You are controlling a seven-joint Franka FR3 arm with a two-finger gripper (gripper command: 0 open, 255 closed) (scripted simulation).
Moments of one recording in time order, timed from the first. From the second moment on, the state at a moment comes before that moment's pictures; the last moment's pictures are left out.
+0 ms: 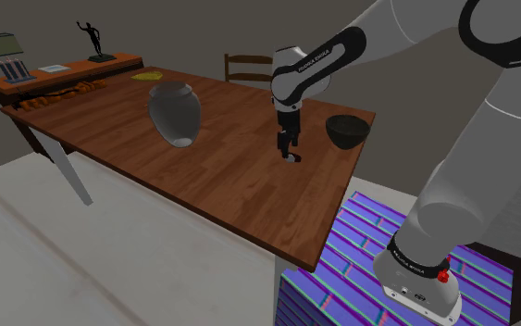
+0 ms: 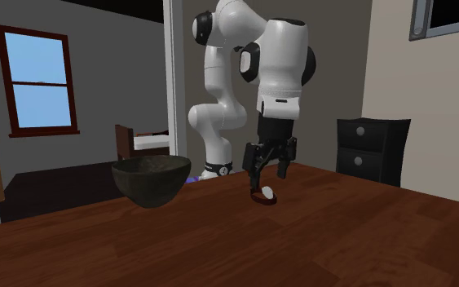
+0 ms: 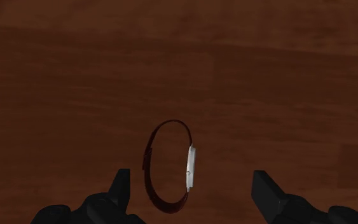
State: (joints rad) arm 0.02 -0.04 -0.10 -2.29 -0.02 2.10 -0.35
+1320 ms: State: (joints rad) arm 0.02 -0.06 -0.10 -2.28 -0.02 2.06 -0.35
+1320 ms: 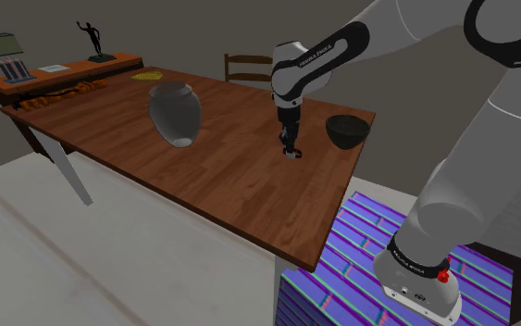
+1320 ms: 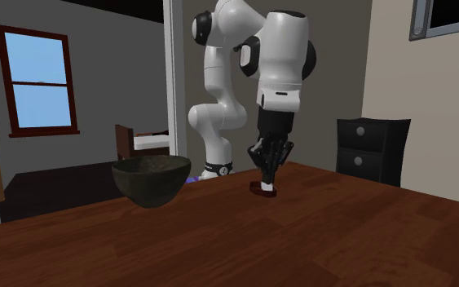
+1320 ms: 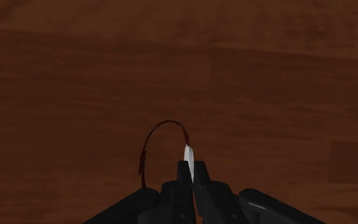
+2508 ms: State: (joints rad) arm 0.02 -0.15 -0.10 -2.13 -0.03 1.82 -0.35
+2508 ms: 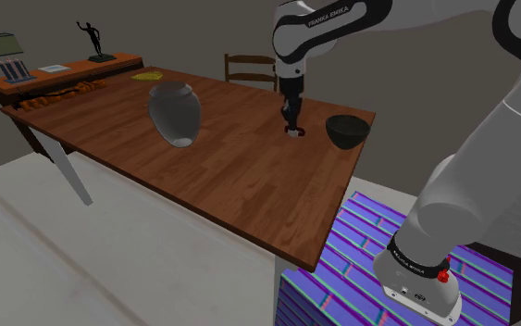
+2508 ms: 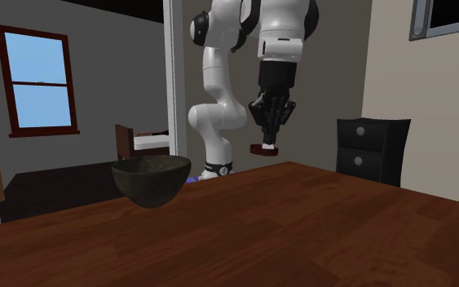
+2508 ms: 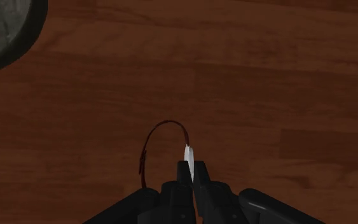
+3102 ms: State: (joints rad) arm 0.02 -0.17 -0.10 -2.02 -0.03 1.69 -0.35
